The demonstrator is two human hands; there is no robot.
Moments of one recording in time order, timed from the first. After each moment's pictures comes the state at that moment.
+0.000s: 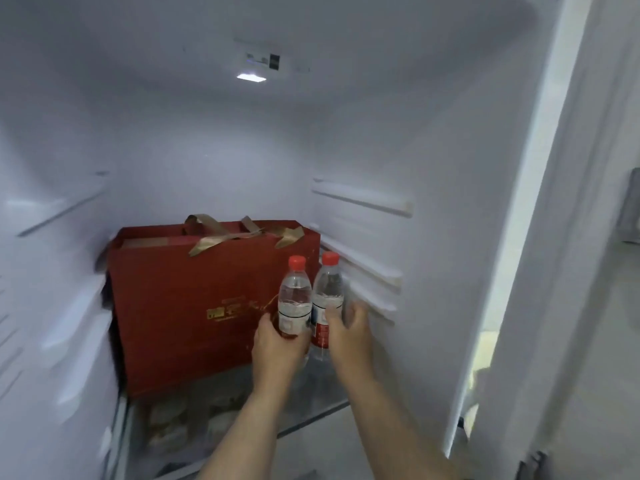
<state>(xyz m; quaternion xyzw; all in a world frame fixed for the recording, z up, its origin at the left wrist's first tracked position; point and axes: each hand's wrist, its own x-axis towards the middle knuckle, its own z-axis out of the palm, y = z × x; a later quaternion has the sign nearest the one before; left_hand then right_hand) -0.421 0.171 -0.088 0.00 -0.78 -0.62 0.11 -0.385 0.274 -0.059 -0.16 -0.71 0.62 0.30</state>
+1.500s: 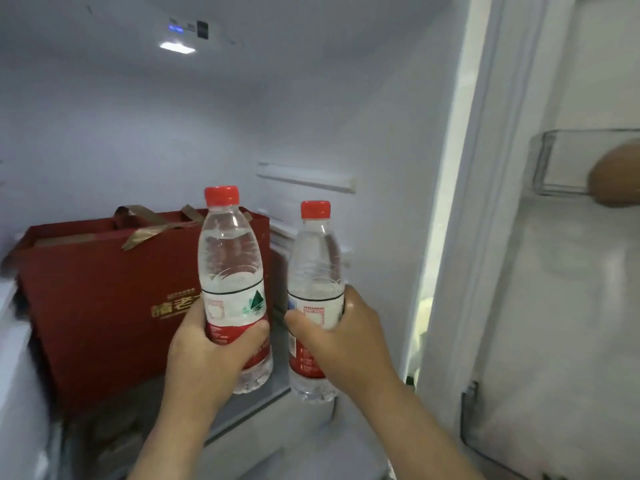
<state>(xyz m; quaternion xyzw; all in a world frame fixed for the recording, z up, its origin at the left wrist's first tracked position) -0.343 0.119 -0.041 -0.19 -0.70 -0.67 0.15 -0.278 0.273 -0.022 -0.10 -0.80 0.50 0.31</state>
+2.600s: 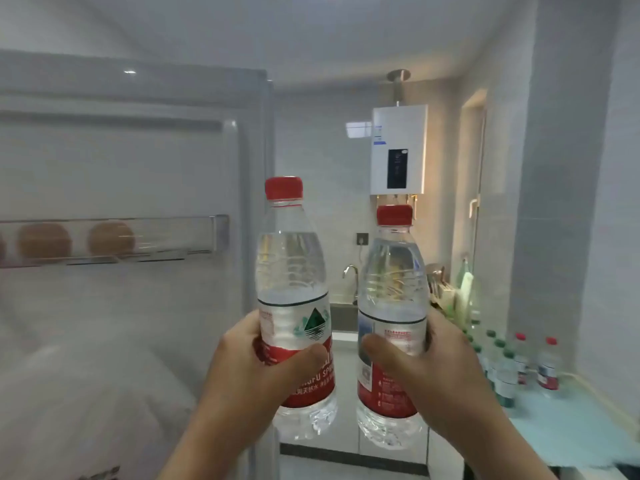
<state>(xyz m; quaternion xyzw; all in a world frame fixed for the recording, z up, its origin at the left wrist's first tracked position) 0.156 0.433 0.046 -0.54 -0.51 -0.63 -0.20 0.347 0.492 0.052 -0.36 -0.71 0.34 0.51</state>
